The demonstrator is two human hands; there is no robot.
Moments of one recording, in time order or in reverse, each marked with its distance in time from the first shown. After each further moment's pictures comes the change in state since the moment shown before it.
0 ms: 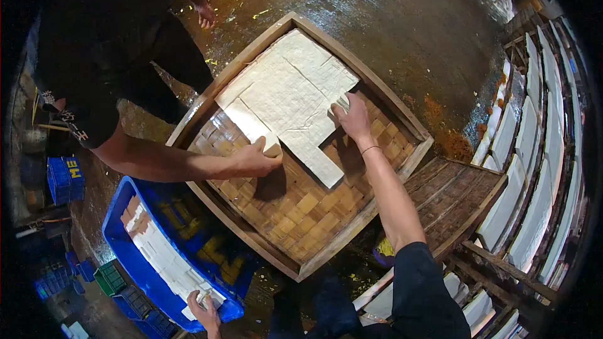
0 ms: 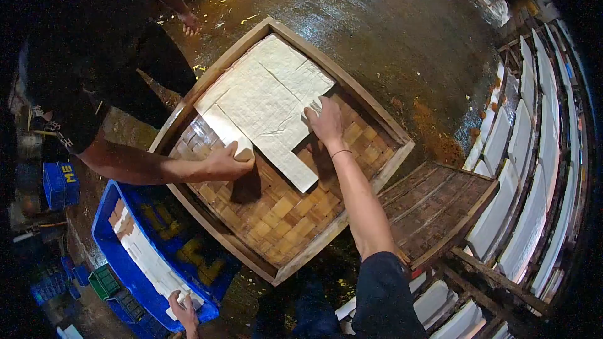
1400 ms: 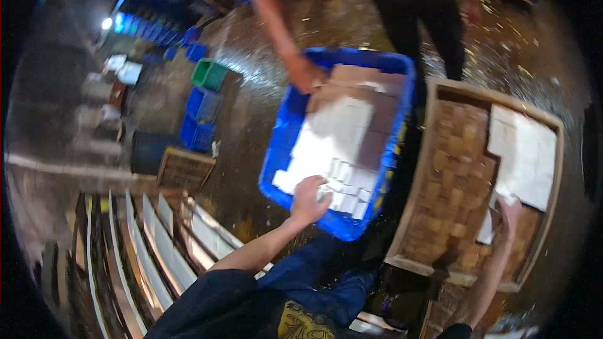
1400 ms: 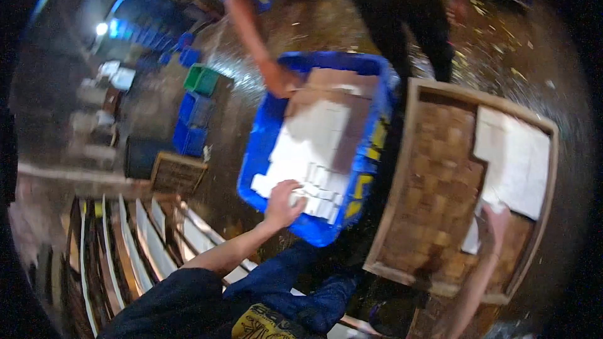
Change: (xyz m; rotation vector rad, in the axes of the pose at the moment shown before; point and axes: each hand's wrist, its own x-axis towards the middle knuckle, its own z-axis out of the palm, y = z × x) left_hand -0.005 0.003 -0.003 0.052 0.271 0.003; right_hand -0.023 -0.022 0.038 -0.138 -0.572 -0.101
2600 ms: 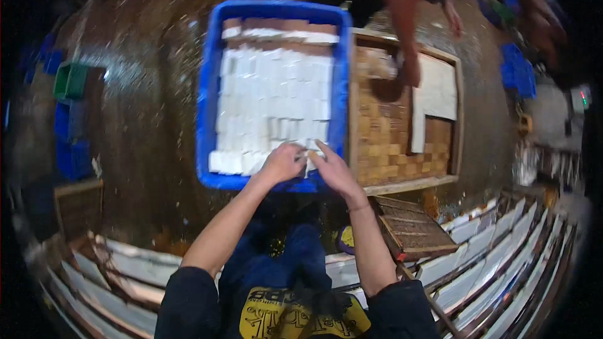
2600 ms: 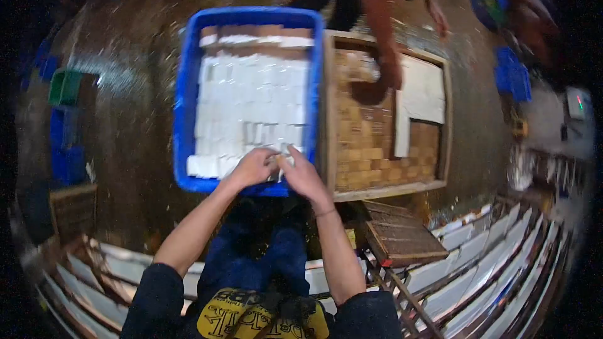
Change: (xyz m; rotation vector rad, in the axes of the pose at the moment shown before) left_hand 0.035 -0.026 0.023 -0.620 -0.617 0.195; right_hand -0.322 -0.367 0.168 0.116 -0.438 -0.117
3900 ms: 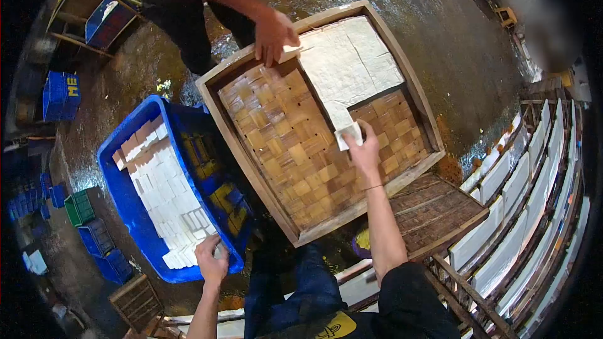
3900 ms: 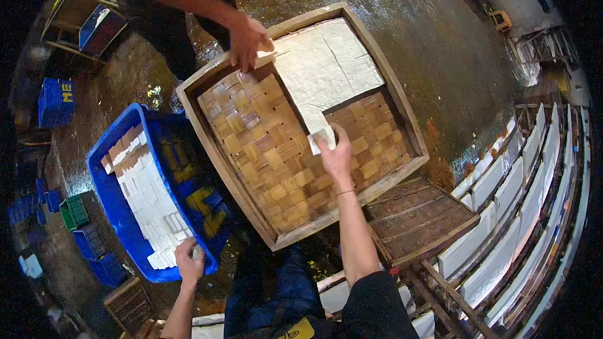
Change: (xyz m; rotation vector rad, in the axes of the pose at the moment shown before) left_hand -0.003 0.075 0.055 0.493 0.250 -0.197; right_hand 0.082 0.291 -0.257 0.455 0.871 0.061
